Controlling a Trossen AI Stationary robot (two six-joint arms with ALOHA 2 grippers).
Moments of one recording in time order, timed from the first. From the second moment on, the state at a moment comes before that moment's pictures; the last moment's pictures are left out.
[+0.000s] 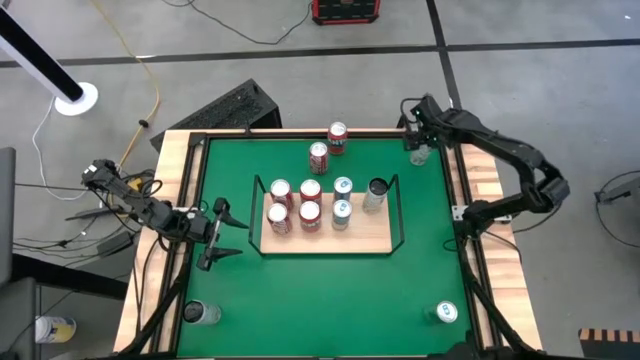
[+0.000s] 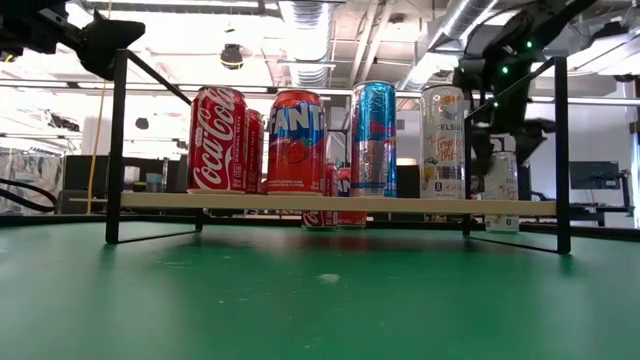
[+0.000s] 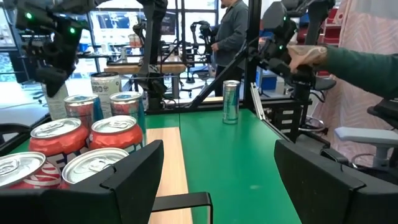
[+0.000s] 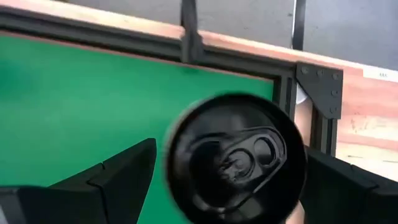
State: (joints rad) left arm -0.55 0.28 0.13 0.27 -0.41 0.04; right arm -0.93 1.33 1.02 -0.84 0.34 0.42
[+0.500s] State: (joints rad) left arm -0.55 0.28 0.13 0.29 -0.42 0.04; right arm -0.92 1.31 0.93 -0.73 0.34 0.38
